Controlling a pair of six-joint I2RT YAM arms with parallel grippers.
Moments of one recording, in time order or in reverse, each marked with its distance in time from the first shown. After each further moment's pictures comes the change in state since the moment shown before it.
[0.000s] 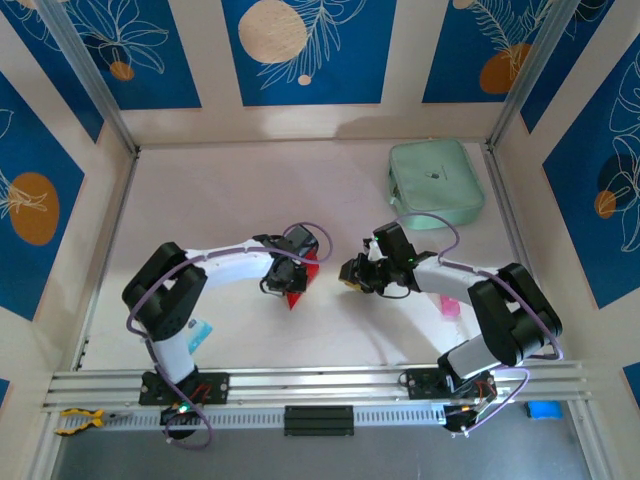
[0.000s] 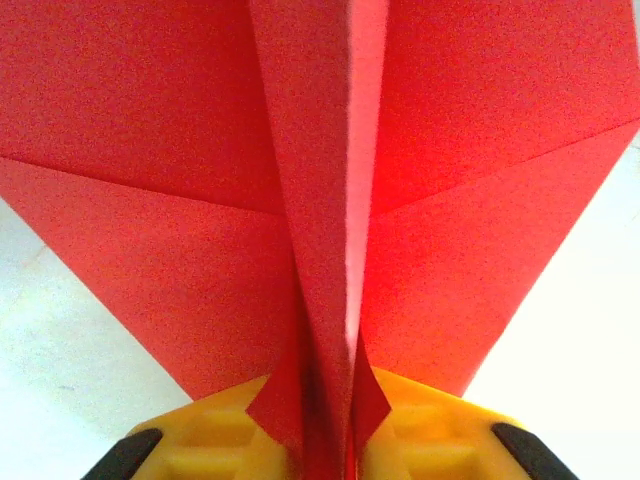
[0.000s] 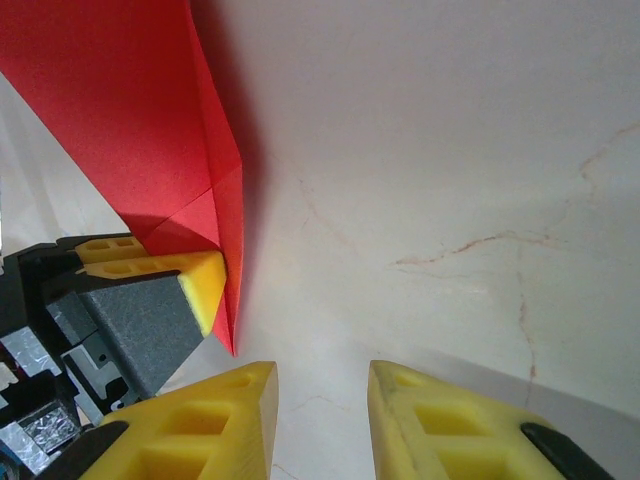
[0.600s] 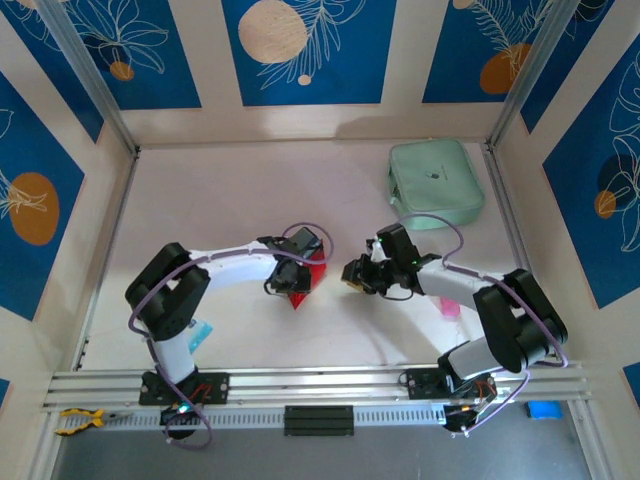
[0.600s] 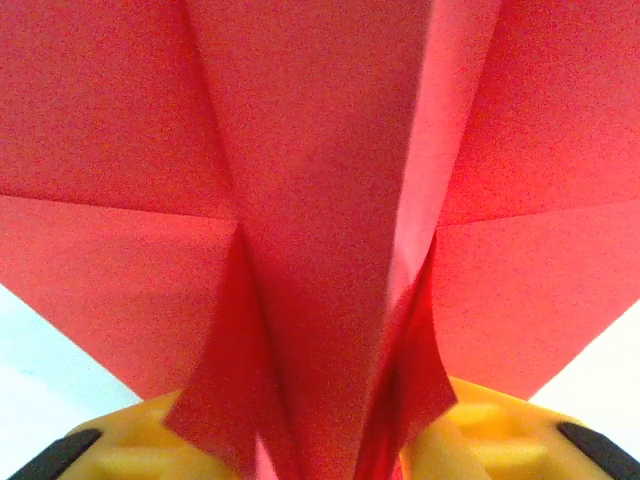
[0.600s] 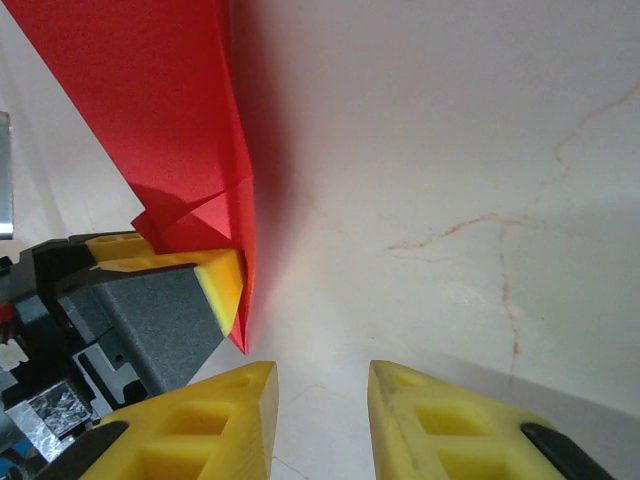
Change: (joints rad) left arm -0.037 0.013 0.007 0.015 -0.037 -0.143; right arm -0.011 -0.045 -0.034 0.000 0.000 0.000
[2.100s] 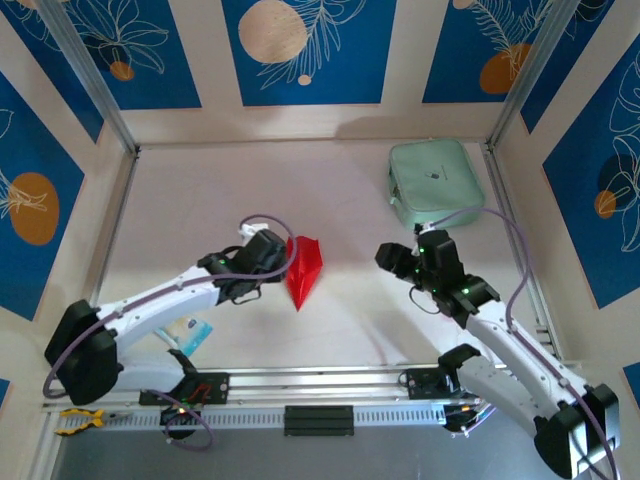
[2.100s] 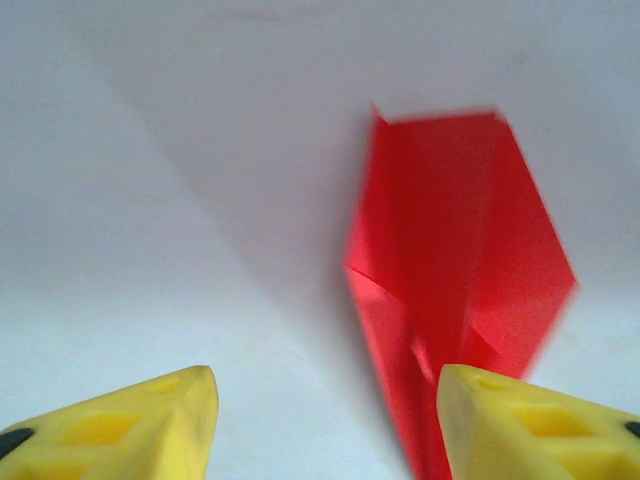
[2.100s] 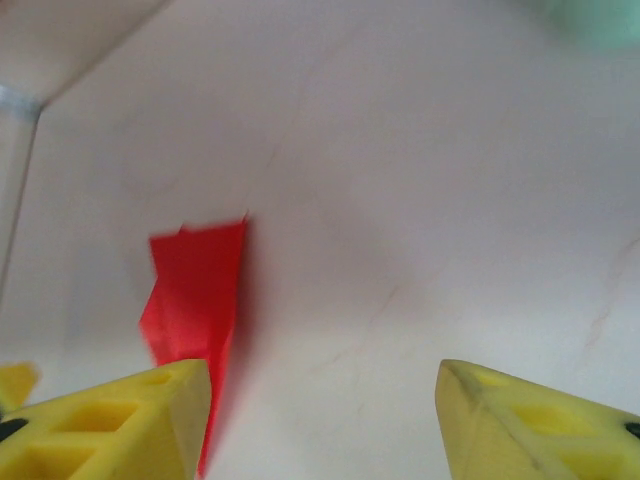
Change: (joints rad) left arm 0.068 -0.537 -0.240 0.067 -0.323 0.048; right arm -0.048 -0.630 -0.010 -0.312 0.561 -0.176
